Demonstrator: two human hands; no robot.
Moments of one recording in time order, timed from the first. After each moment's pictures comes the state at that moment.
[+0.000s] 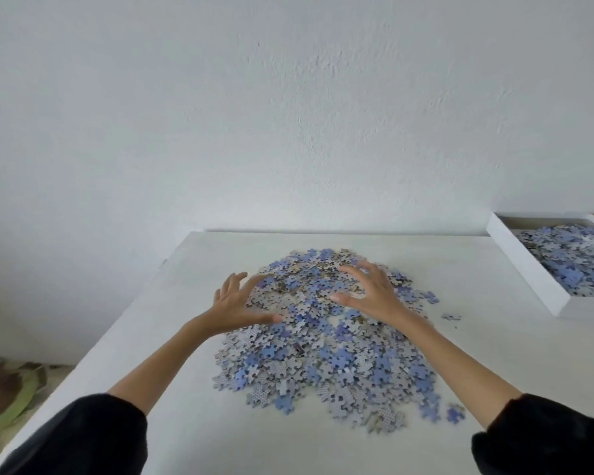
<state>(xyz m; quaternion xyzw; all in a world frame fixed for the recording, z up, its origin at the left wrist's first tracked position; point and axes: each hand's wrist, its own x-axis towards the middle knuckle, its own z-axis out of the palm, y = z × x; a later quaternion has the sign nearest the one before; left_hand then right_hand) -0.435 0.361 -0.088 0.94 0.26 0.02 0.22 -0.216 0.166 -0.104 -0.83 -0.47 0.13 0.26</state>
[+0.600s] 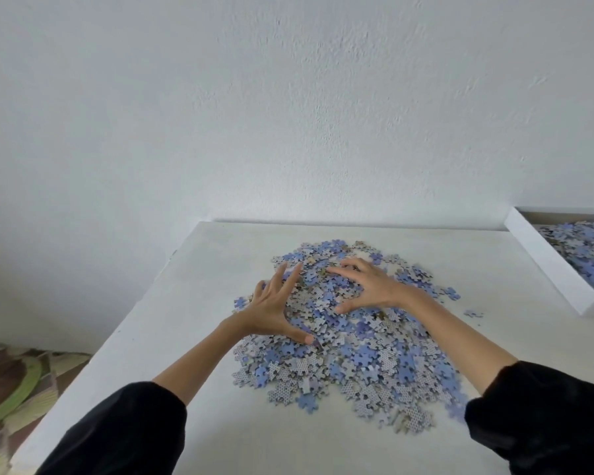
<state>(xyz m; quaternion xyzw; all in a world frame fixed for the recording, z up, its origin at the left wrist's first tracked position) -0.416 0.354 -0.109 0.96 0.14 -0.02 0.22 -0.219 0.201 -0.090 -0.79 -0.58 0.18 0.08</state>
